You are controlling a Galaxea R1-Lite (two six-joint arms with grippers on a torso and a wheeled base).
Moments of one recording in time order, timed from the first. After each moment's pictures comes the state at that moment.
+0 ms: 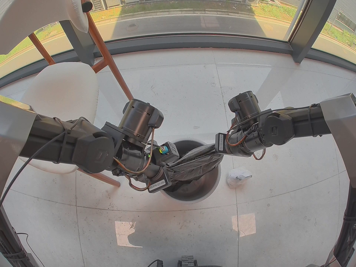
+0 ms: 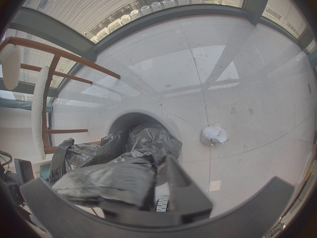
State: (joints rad) left arm -0.61 1.96 -1.29 0.13 -0.05 0.71; right arm 0.52 2.18 -1.57 0.21 -0.07 0.47
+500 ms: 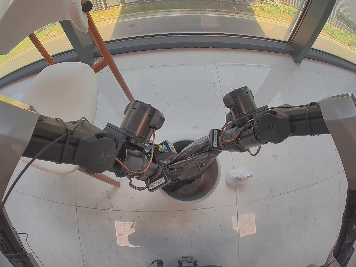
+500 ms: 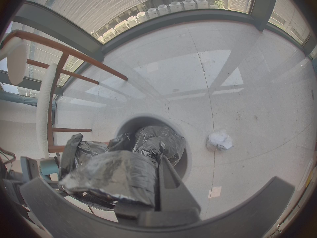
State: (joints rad) left arm -0.61 1.97 -1.29 0.13 0.04 0.64; right arm 0.55 2.19 -1.62 0.20 -0.07 0.45
